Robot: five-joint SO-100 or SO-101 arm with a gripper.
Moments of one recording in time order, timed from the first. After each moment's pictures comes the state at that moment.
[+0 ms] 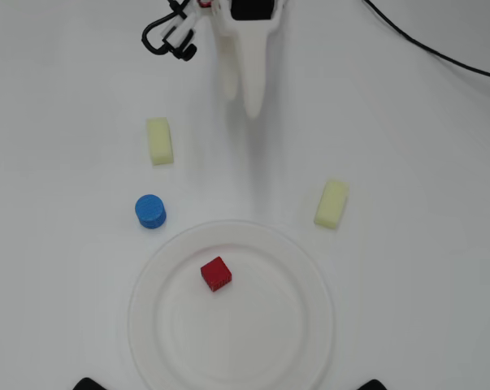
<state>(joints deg) -4.3 151.8 135.0 62.6 -16.5</state>
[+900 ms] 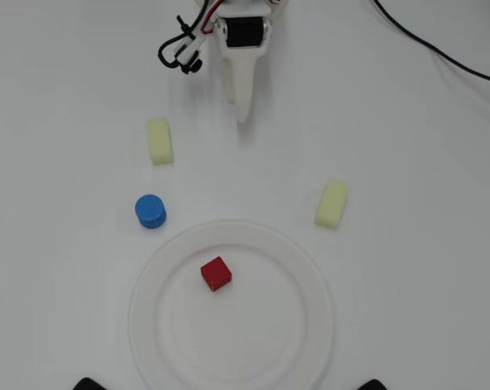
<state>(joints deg) -3.6 187.1 174.8 75.0 -12.1</state>
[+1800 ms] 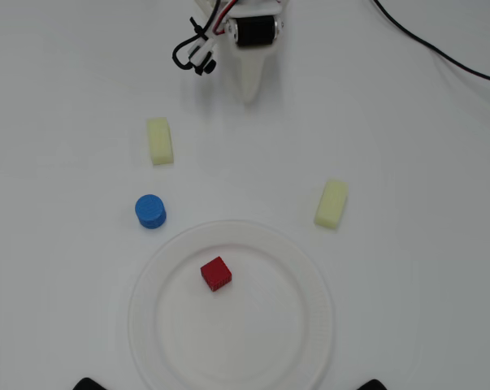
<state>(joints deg) -12.0 187.2 175.5 75.9 -4.3</state>
